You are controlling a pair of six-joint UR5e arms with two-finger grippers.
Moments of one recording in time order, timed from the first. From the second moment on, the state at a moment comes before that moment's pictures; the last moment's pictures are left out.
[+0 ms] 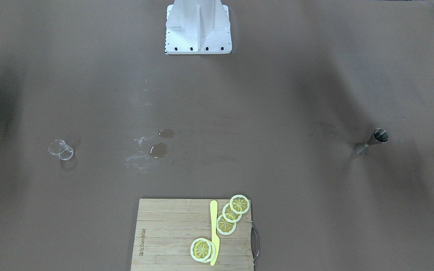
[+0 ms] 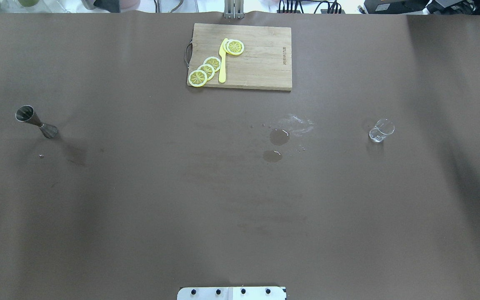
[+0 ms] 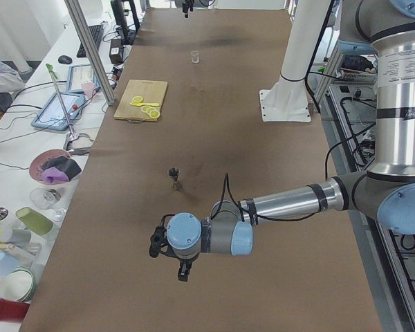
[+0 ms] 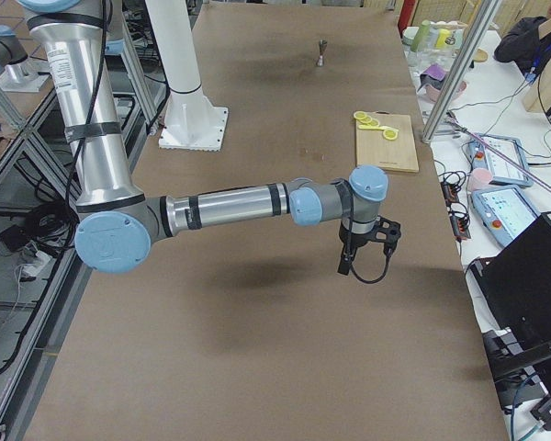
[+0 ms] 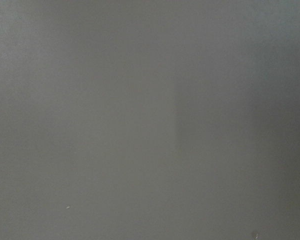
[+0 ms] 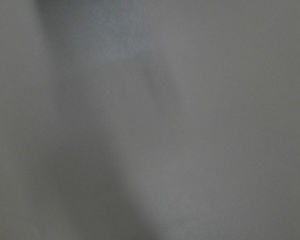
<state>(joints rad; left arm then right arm) -1.62 -1.51 -1.42 -1.76 -2.43 0.19 1.39 -1.44 1.60 -1.53 2.29 0.57</state>
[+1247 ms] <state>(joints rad) -1.62 -1.63 -1.55 -1.44 -2.40 0.08 1.56 -1.57 1.63 -1.63 2.35 0.13</state>
